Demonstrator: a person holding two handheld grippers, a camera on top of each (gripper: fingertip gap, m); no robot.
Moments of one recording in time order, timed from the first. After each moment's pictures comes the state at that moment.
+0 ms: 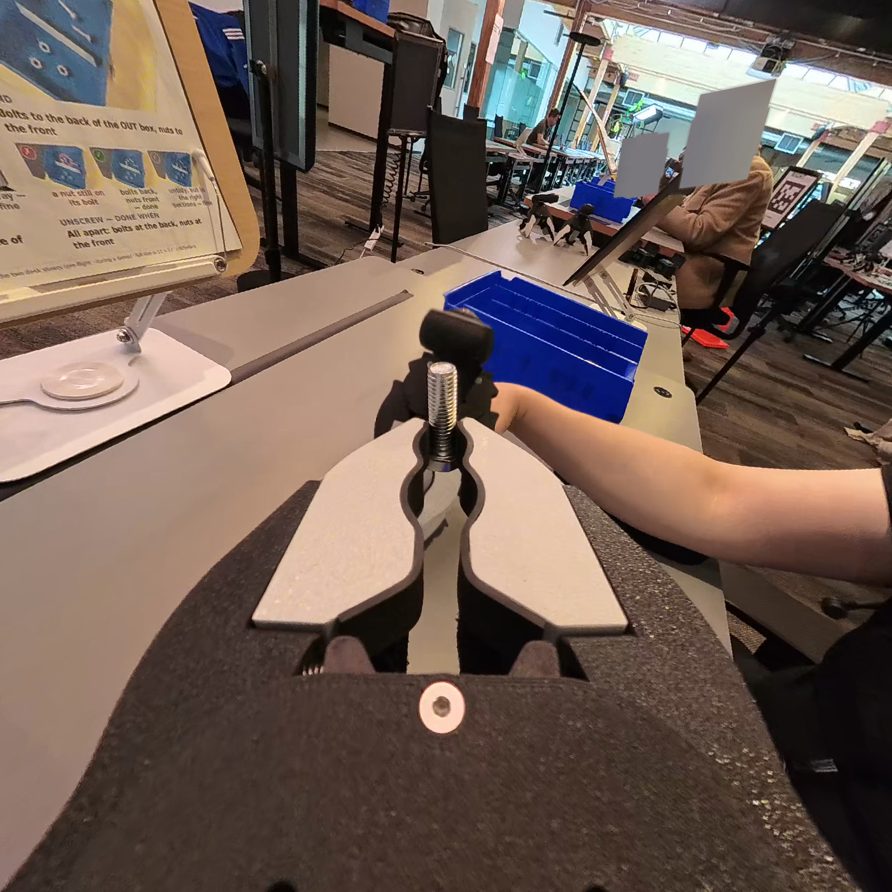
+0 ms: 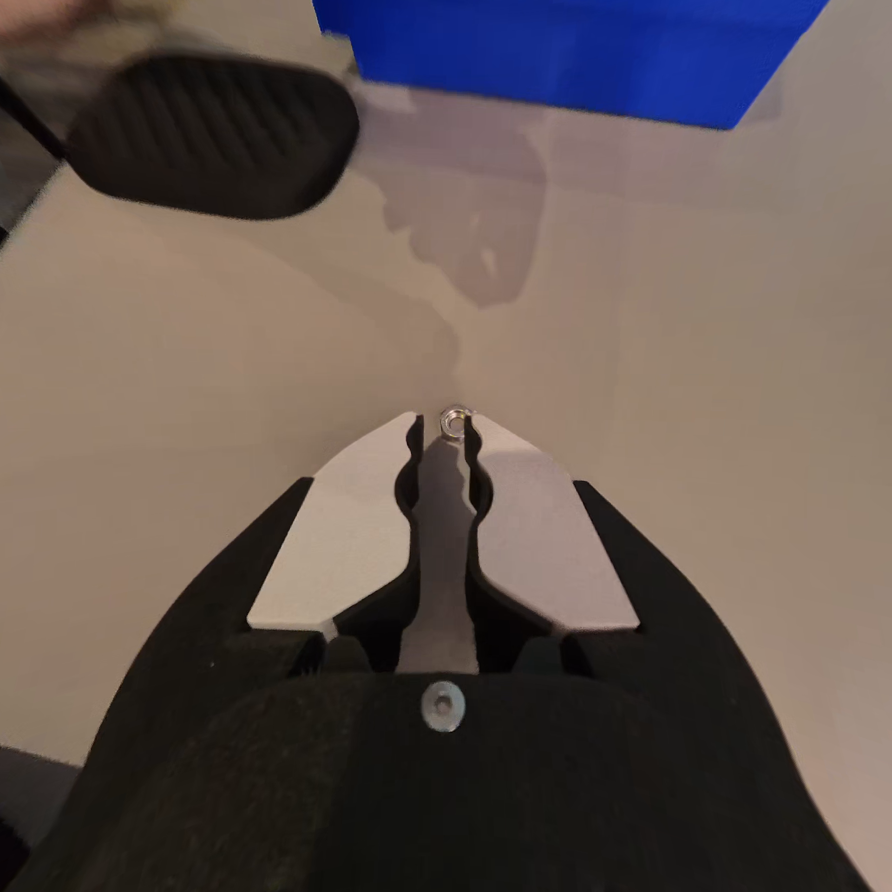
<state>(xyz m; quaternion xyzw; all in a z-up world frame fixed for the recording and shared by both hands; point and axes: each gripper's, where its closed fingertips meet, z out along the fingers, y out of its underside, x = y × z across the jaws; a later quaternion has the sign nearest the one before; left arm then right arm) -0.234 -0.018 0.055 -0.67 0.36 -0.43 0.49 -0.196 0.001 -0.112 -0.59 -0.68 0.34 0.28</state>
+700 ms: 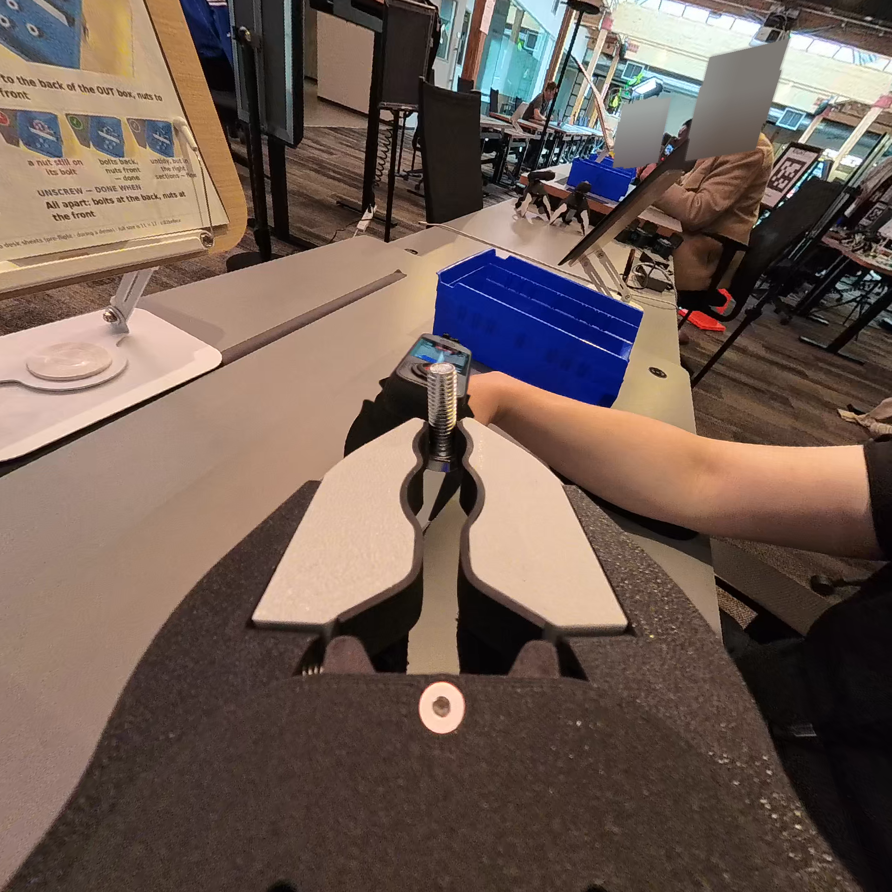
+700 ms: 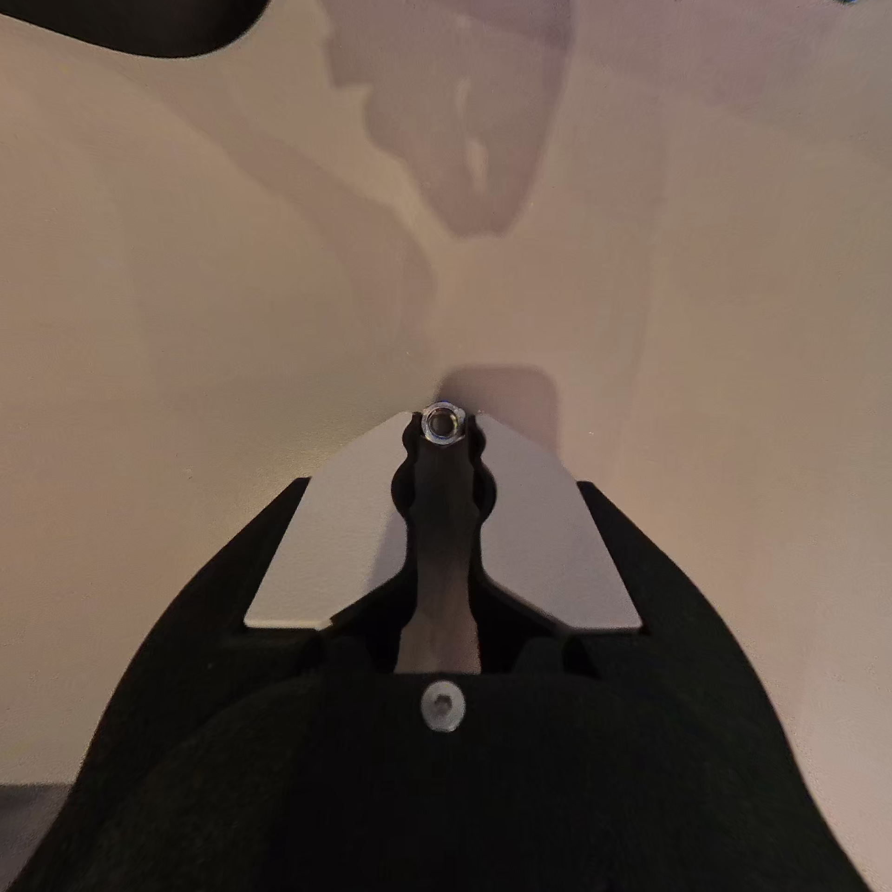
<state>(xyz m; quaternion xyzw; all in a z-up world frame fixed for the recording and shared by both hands) -0.238 -0.026 0.046 -0.68 0.37 -0.42 0.47 -0.210 0.009 -0.151 -0.59 -0.74 0.23 0.24</state>
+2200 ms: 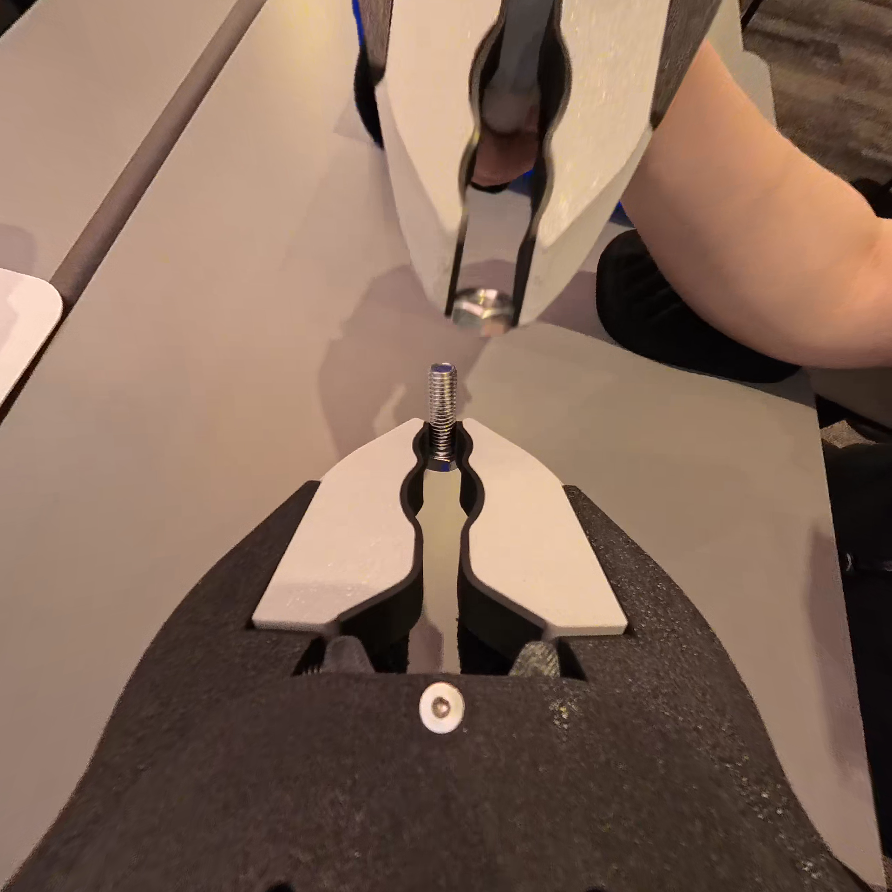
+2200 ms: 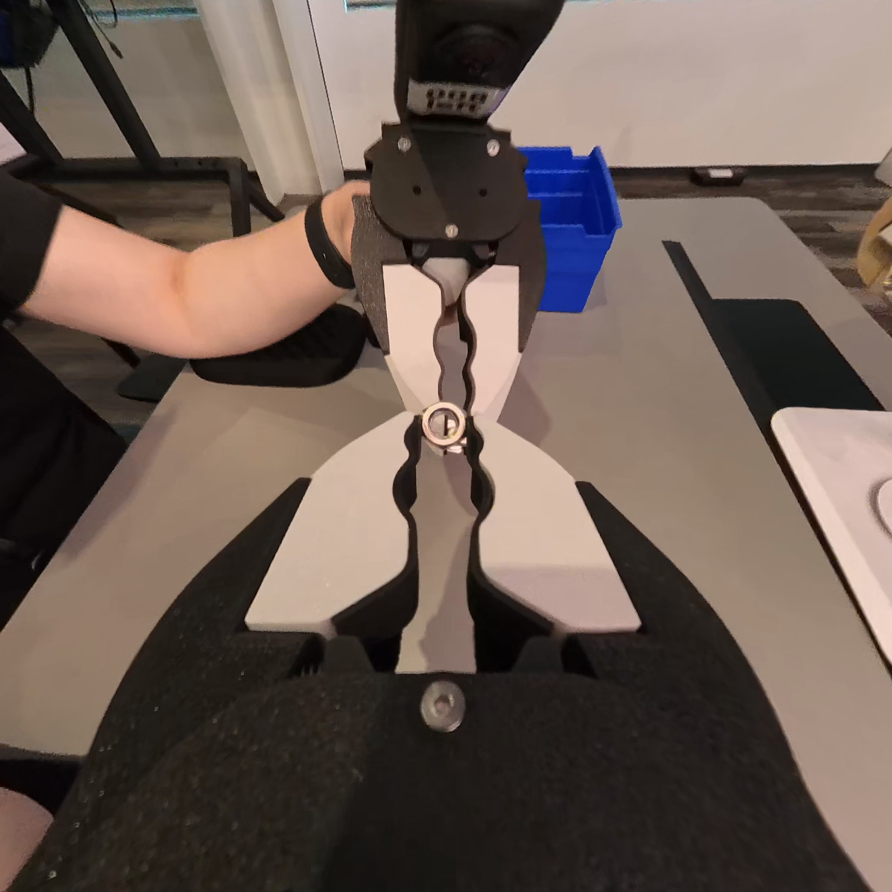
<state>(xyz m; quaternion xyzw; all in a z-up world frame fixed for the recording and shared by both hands) -0.159 0.006 -0.038 -0.69 0.58 -0.32 0.29 -0.152 0.004 0.008 -0.58 -0.58 0.41 0.39</state>
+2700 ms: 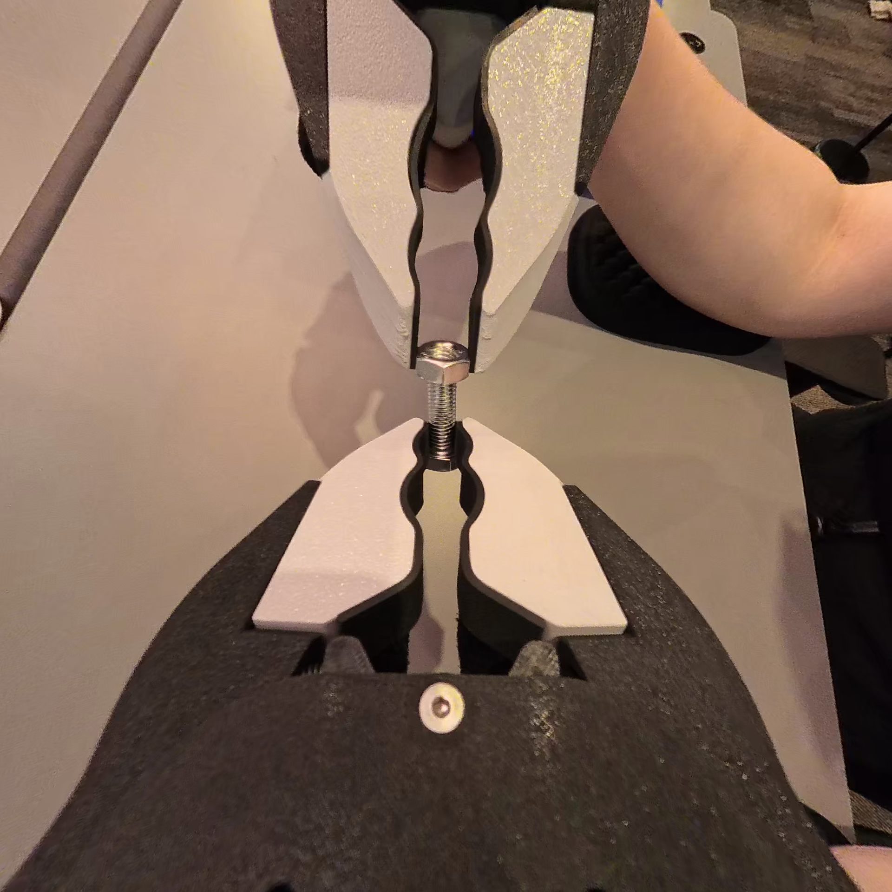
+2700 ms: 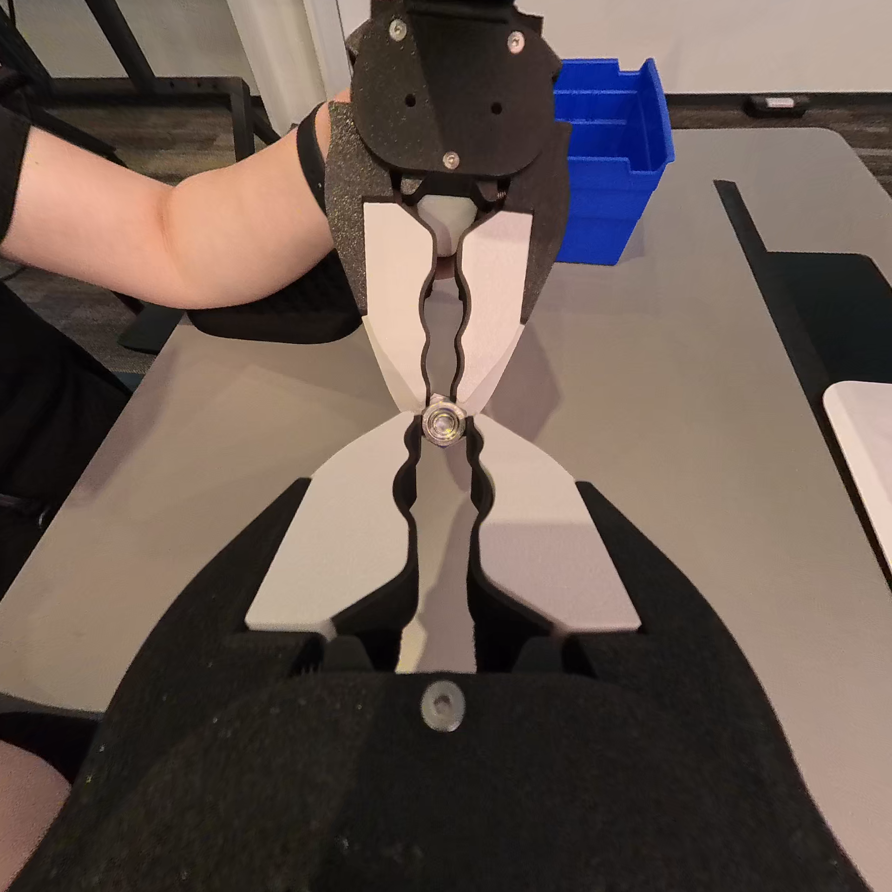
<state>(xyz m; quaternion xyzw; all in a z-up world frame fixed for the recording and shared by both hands) -0.160 -0.009 -0.042 -0.68 0.60 -0.32 0.26 -0.158 -0.003 -0.017 -0.59 -0.61 0.39 0.35</state>
